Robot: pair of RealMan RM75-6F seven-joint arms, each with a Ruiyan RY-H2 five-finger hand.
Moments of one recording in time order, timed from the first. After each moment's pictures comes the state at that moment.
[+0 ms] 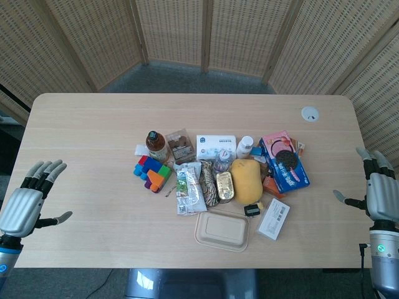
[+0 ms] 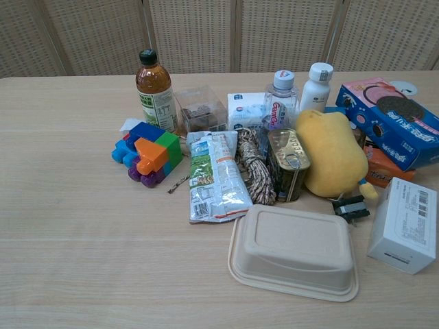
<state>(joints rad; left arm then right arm) -0.18 -1.01 -0.03 -1.83 1.59 1.43 -0.03 0.21 -1.03 0.25 -1.89 -1.12 1.41 -0.13</state>
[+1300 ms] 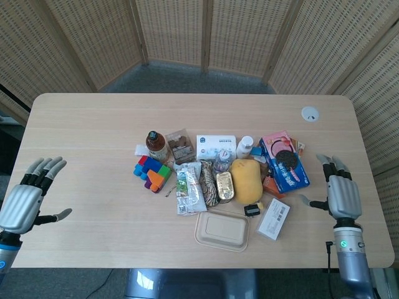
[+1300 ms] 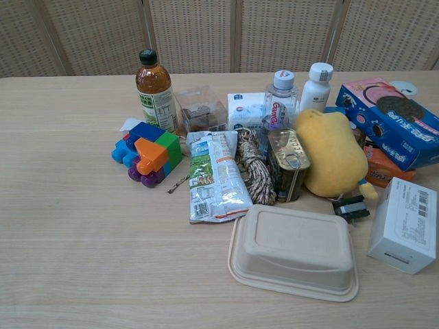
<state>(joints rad) -0.20 -1.00 -0.04 -1.81 1.59 1.43 -0.07 0.29 -1.22 0.23 -1.89 -1.06 1.36 -0.28</state>
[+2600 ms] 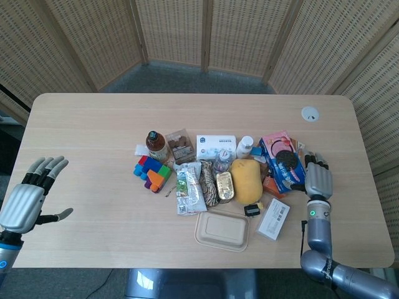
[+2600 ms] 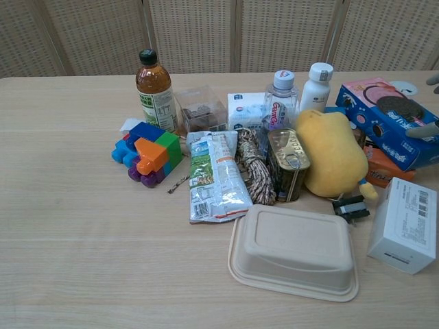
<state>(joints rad) -0.21 -0.99 -0.04 -1.84 1.57 1.41 -0.02 0.50 -1.52 0.33 -1.50 -0.69 1.21 -0.44</state>
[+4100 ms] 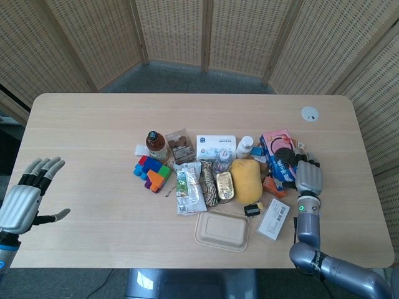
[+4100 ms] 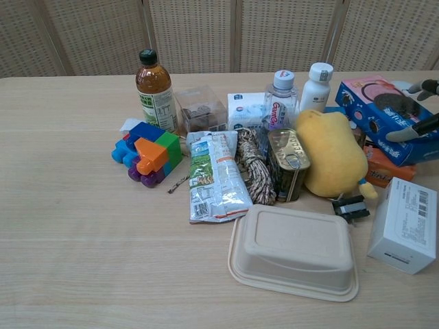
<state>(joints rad) -0.20 -0.99 -0.04 -1.82 1.57 1.42 -0.04 0.57 -1.58 0.34 -1.42 -0.60 1.19 -0.55</state>
